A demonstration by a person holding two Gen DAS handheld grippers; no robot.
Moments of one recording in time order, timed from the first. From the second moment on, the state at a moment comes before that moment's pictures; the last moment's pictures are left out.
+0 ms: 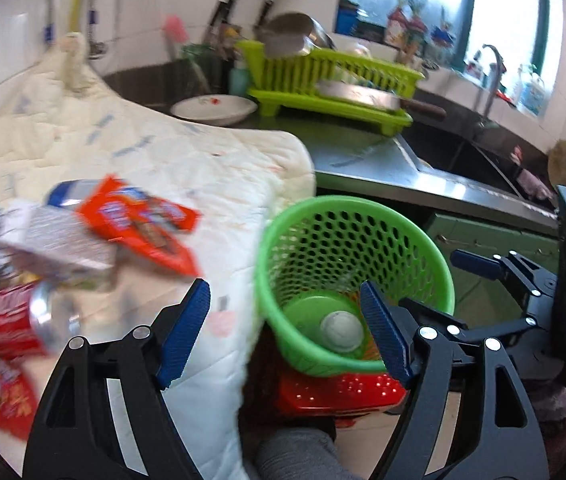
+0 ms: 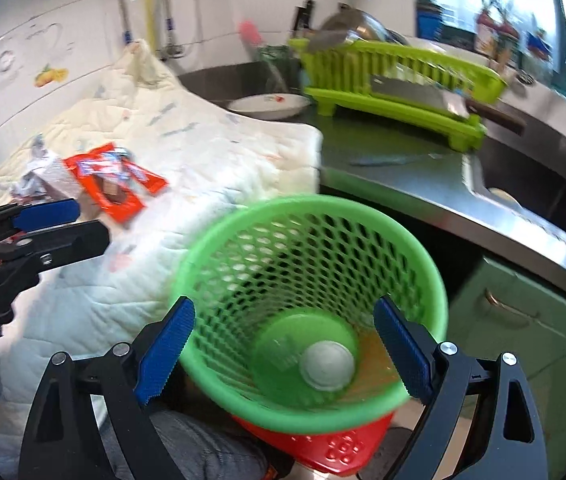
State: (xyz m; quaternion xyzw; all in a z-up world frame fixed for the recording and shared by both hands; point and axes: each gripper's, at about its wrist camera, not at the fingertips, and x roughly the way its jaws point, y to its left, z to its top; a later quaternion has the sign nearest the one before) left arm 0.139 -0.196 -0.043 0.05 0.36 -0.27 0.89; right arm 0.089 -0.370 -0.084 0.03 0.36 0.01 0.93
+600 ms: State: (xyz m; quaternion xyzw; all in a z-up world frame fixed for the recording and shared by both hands) left arm 0.078 -0.026 -0.009 0.01 0.31 -0.08 0.95; right arm 0.131 -0.265 -0.058 -0.05 0.33 0.10 0.94
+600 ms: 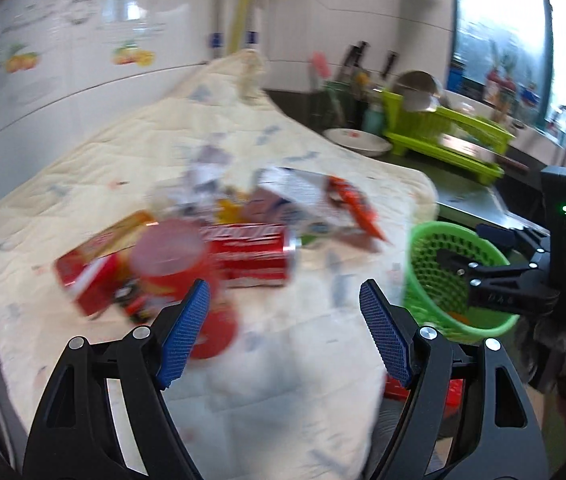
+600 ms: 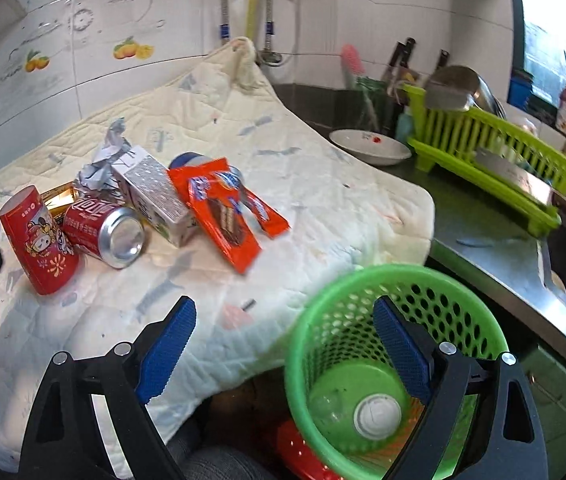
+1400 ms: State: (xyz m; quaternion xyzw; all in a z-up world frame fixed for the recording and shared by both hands) left arm 0.113 0.022 -0.042 -0.01 0.34 -0.02 0.94; right arm 0.210 -0.200 -0.079 -0.12 0.34 0.11 0.93
